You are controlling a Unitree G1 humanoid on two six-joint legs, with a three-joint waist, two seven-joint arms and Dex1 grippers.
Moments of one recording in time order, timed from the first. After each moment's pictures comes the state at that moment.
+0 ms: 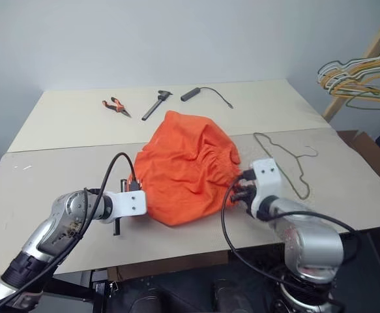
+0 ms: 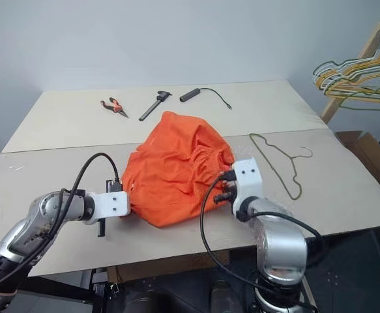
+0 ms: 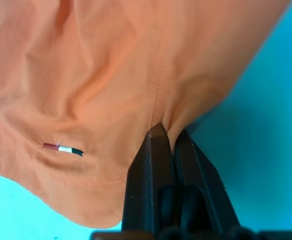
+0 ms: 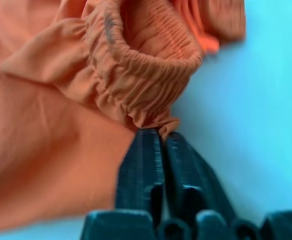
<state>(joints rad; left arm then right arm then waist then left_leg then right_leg) -0.23 0.85 -0.22 -0.22 0.19 0.22 -1.02 -0.29 -0.09 0.00 -0.80 -0.13 1.60 0.42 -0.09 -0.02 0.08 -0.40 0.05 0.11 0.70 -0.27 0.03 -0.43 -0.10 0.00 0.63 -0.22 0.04</state>
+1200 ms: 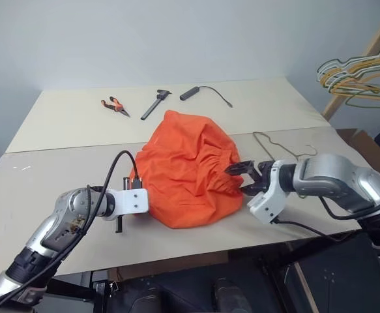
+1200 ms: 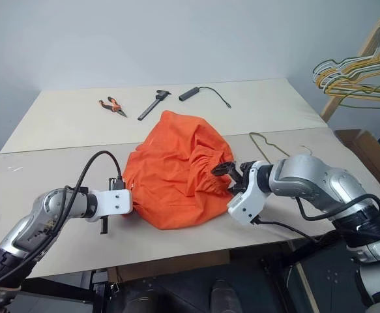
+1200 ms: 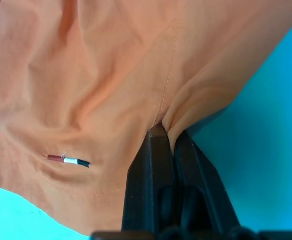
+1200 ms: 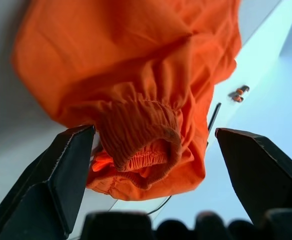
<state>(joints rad) -0.27 0.84 -0.24 -0.18 0.19 0.20 -1.02 -0.65 -0.95 0.38 -0.04 -0.58 -0.74 0.84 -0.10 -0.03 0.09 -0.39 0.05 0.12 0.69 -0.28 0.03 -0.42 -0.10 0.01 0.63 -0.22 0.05</state>
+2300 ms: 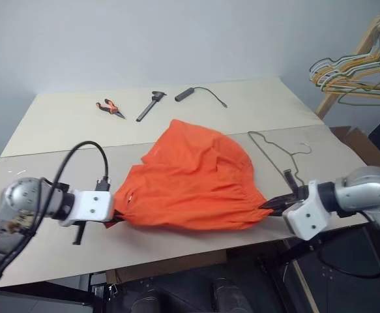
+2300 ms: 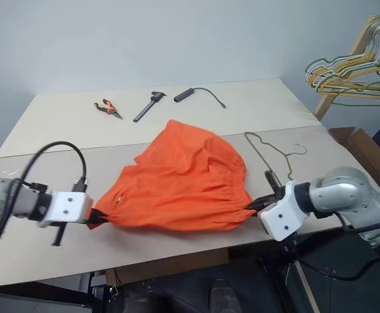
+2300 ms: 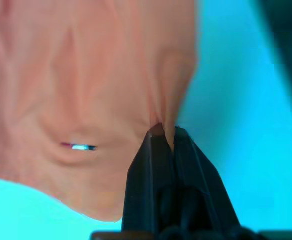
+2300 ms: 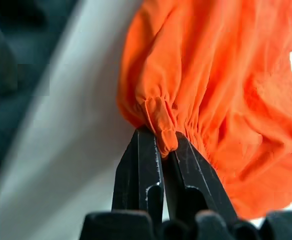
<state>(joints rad) -0.16 1.15 0.01 -0.20 -0.18 0.01 -1.39 -0.37 -1.20 0.25 -0.14 0.19 -0.44 1.22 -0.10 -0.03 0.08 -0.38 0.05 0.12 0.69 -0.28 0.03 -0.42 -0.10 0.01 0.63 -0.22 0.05</state>
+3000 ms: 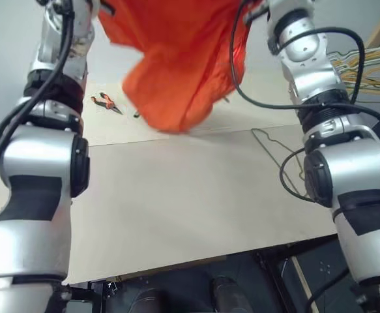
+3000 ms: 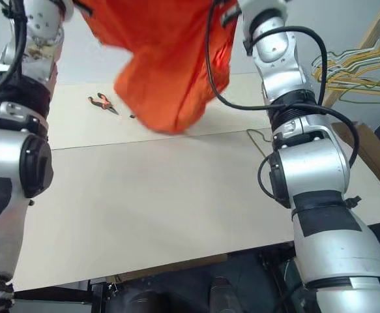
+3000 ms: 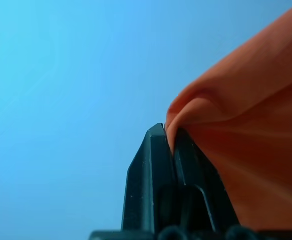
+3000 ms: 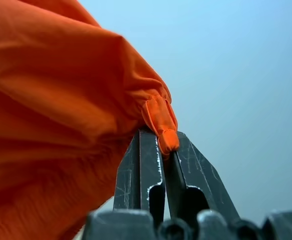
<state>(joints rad) -1.69 0.52 -0.12 1.27 0.32 -0.30 0.20 -1.60 -0.39 0.10 1.22 -0.14 -0.40 -0.12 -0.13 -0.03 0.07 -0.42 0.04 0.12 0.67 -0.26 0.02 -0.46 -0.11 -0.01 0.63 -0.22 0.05</state>
